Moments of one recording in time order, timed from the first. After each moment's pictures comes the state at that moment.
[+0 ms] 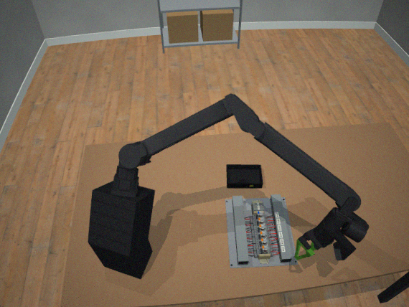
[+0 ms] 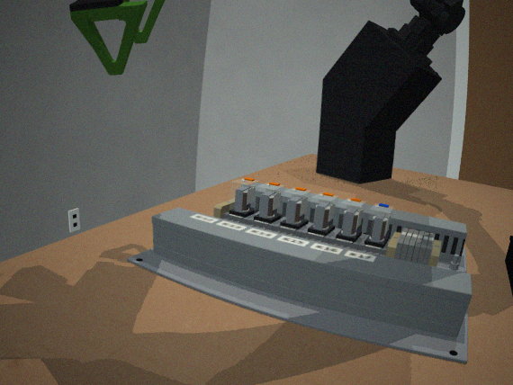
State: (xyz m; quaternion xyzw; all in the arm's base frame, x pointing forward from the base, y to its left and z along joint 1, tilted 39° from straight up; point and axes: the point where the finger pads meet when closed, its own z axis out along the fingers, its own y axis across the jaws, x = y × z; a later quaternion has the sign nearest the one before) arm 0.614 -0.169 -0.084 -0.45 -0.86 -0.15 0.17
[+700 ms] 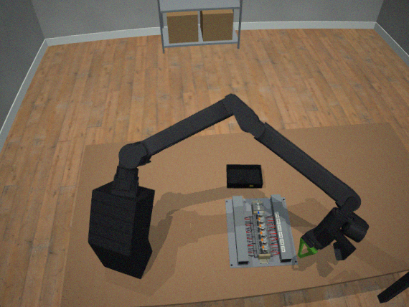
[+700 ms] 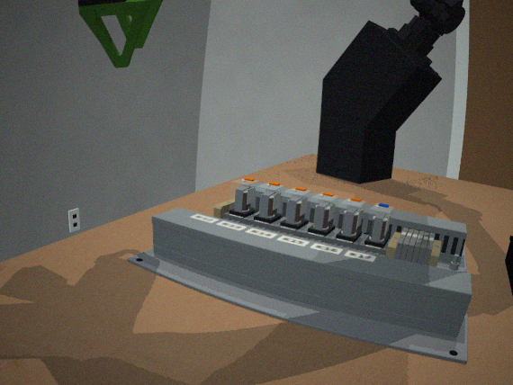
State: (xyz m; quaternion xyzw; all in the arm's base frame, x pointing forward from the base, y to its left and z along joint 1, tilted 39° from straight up) arm 0.614 -0.169 -0.084 -0.45 -0.86 -0.15 0.17
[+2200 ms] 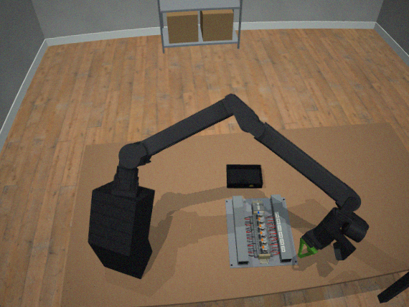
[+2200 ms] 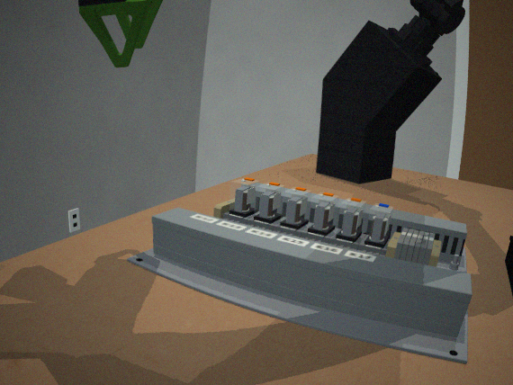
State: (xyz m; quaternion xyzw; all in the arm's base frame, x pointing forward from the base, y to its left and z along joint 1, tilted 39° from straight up) arm 0.614 -0.169 -0.084 -0.45 -0.86 -0.15 0.17
